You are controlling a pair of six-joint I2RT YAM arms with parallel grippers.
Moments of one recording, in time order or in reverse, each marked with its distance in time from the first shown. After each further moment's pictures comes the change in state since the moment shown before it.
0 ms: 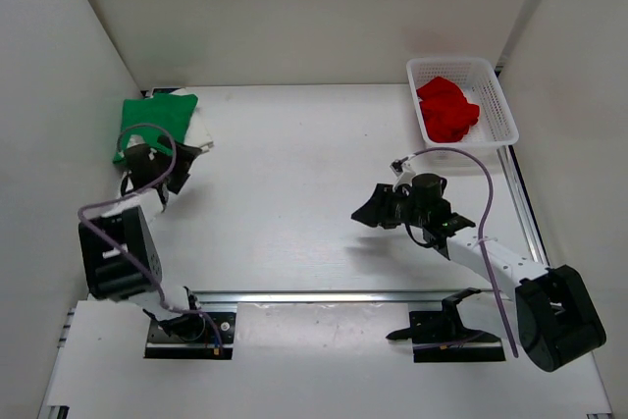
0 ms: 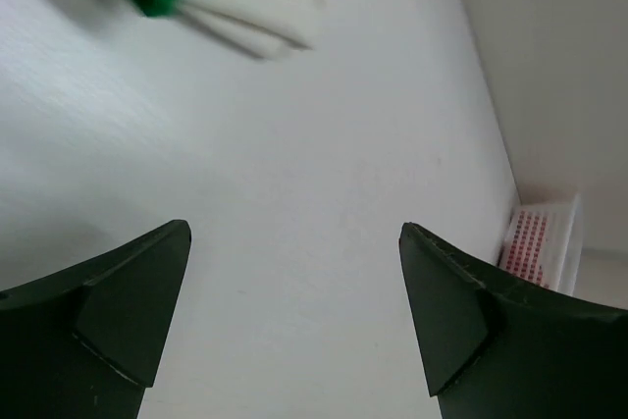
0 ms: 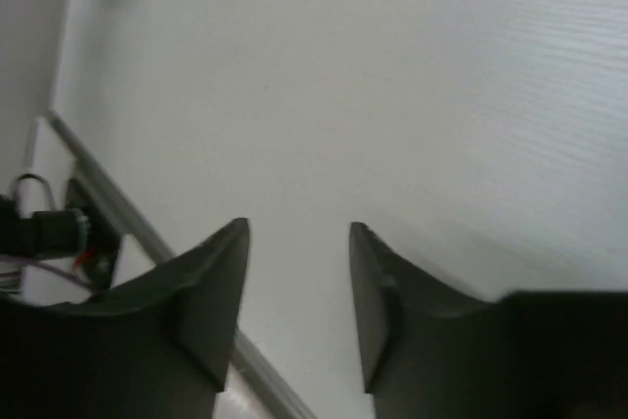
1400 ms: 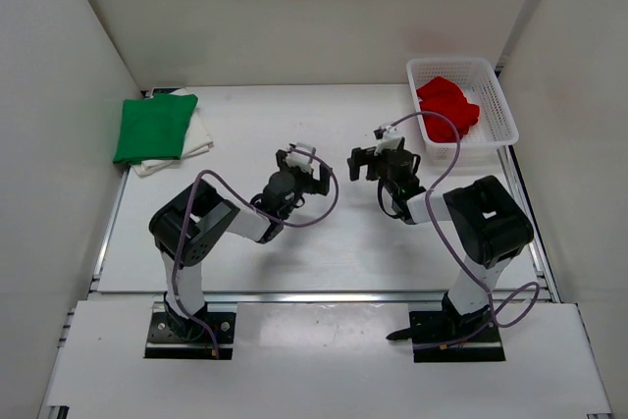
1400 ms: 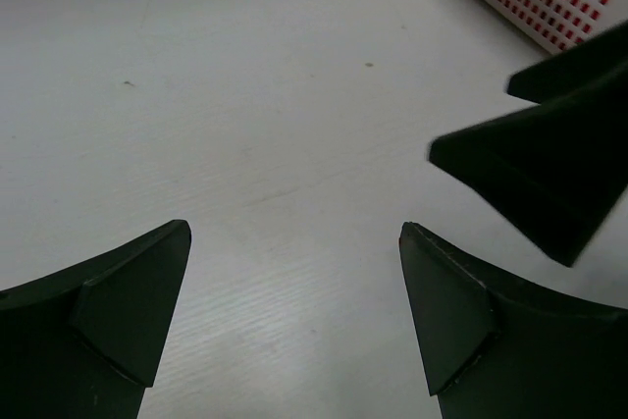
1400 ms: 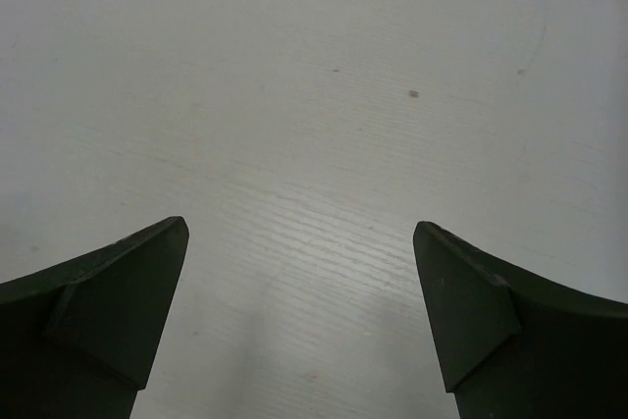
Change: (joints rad) left arm -1.058 0.315 -0.031 0.851 -0.602 0.770; right arm 0.009 0.629 0.231 0.702 0.549 -0.457
